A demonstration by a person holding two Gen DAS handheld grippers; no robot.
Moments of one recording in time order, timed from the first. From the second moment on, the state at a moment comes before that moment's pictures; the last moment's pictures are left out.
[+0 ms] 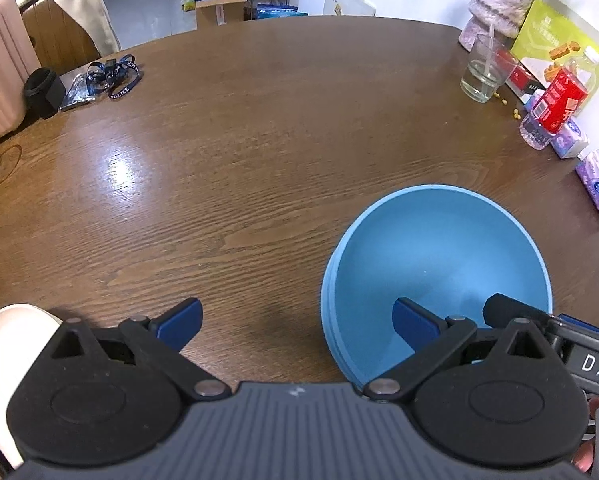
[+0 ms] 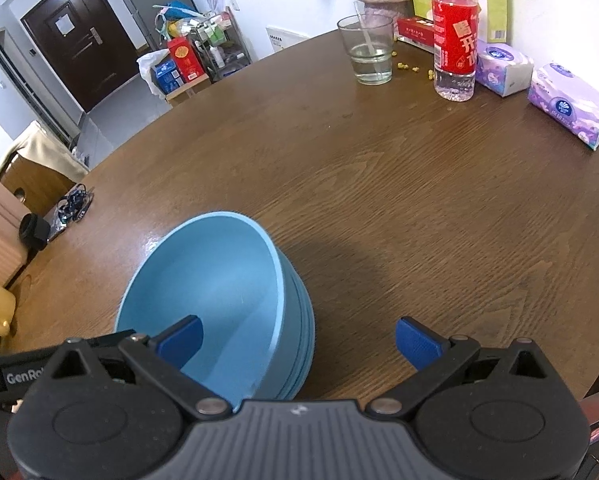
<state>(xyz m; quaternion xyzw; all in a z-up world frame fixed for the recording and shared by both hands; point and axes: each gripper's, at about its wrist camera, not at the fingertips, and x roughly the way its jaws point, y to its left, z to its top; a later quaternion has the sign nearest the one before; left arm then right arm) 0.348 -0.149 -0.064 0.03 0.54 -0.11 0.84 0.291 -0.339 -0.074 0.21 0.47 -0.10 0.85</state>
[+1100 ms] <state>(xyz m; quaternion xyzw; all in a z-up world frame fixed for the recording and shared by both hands) 0.360 -0.162 -0.082 0.04 0.55 -0.10 0.82 0.317 -0.340 -0.090 0.20 0.50 -0.09 0.84</state>
